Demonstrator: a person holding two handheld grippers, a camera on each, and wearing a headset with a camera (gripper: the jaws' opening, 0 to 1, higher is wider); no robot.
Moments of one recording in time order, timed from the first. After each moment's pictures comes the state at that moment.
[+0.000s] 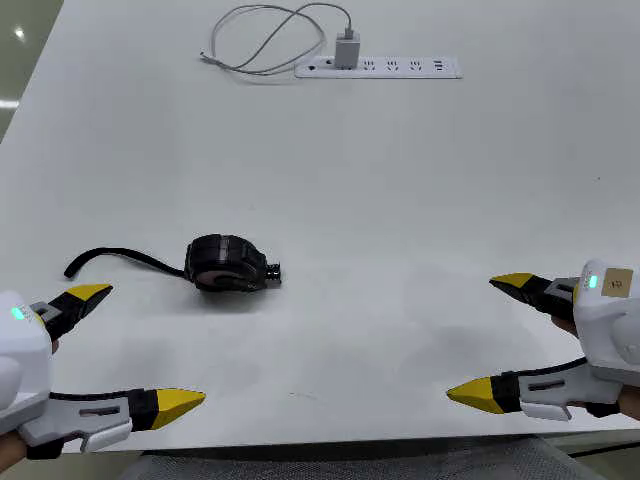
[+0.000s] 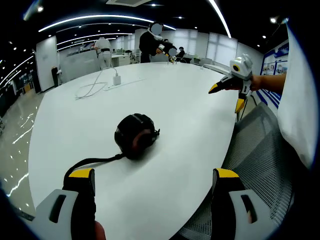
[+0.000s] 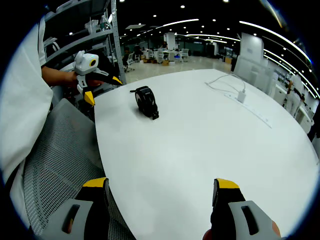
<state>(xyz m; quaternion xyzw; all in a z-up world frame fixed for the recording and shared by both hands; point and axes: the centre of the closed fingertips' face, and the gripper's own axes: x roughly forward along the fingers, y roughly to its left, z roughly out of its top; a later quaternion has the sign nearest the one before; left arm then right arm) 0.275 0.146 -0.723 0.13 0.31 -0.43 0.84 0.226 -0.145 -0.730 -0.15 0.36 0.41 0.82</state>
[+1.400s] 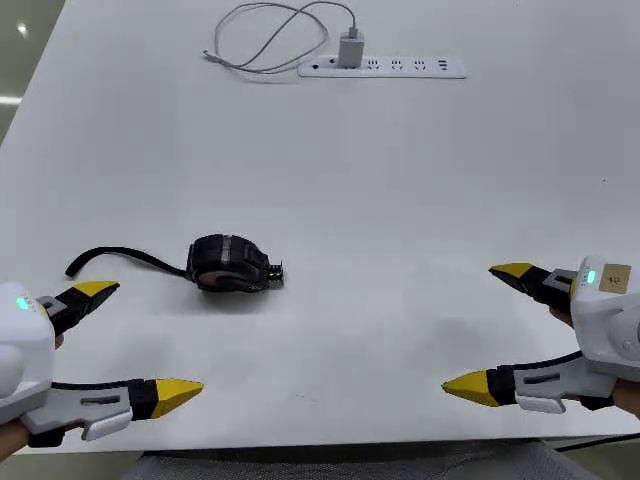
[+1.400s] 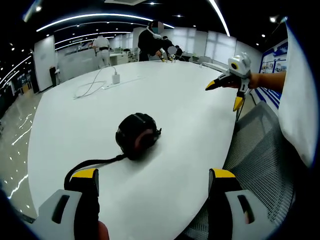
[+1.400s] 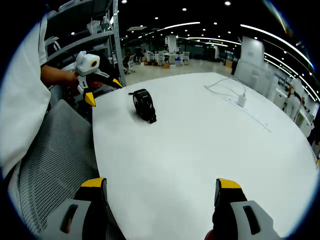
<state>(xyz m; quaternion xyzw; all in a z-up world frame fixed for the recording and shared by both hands) 0.284 0.145 -0.726 0.13 0.32 -0.44 0.83 0.241 -0.141 -0.731 -0.15 0.35 0.41 0.83</state>
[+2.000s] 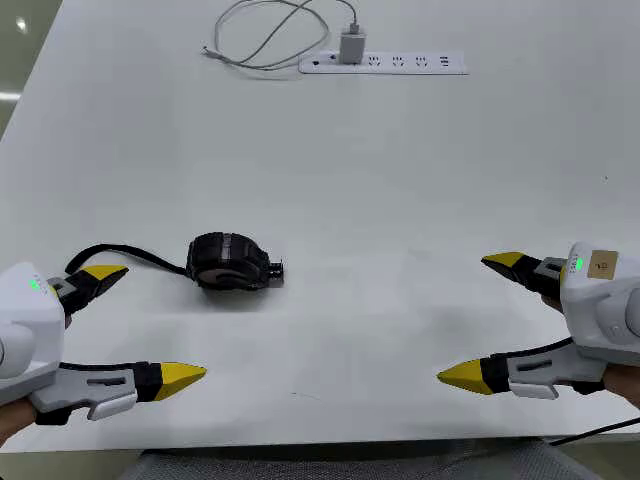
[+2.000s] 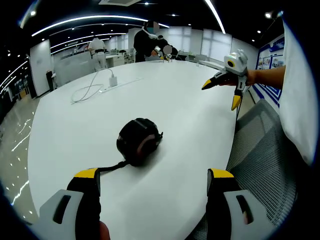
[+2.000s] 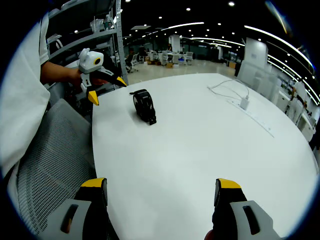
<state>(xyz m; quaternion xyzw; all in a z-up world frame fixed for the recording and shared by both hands) 0.295 0.139 -0.724 0.15 0.31 -0.45 0.83 0.252 -0.138 -0.732 -0.16 0.35 0.43 0.82</state>
